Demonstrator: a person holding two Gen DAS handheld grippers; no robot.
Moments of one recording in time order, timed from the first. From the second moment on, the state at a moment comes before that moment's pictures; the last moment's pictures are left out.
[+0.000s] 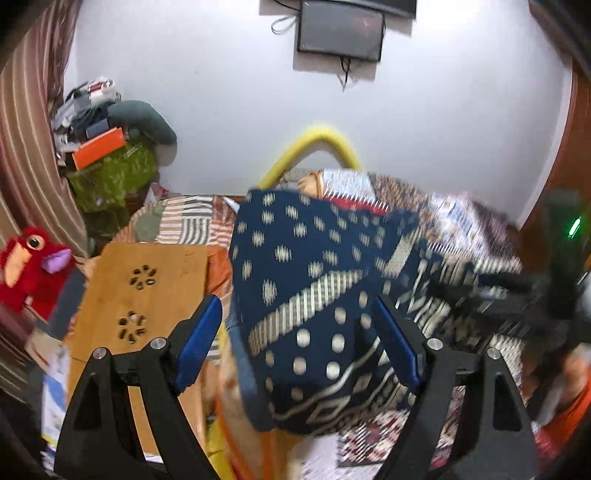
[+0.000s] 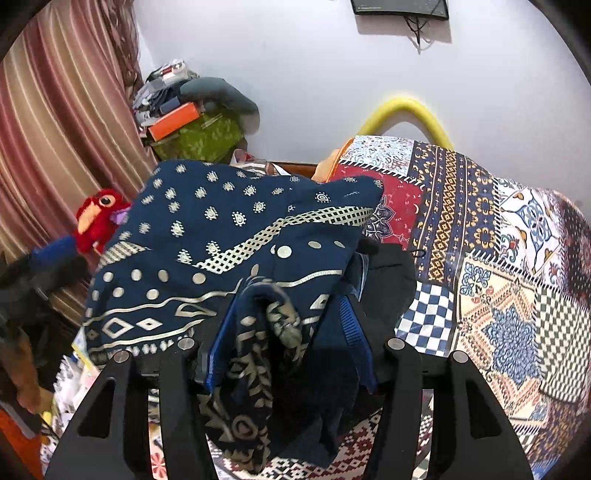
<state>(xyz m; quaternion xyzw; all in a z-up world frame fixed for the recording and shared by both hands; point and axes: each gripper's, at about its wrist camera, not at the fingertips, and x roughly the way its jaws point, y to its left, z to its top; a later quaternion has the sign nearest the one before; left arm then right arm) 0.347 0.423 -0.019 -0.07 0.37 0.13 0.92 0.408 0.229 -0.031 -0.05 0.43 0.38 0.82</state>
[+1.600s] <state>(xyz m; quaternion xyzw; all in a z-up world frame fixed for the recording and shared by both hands) -0.041 0.152 0.113 -0.02 0.01 0.19 0.98 0.045 -0.001 0.142 -0.01 0.04 0.38 0.92</state>
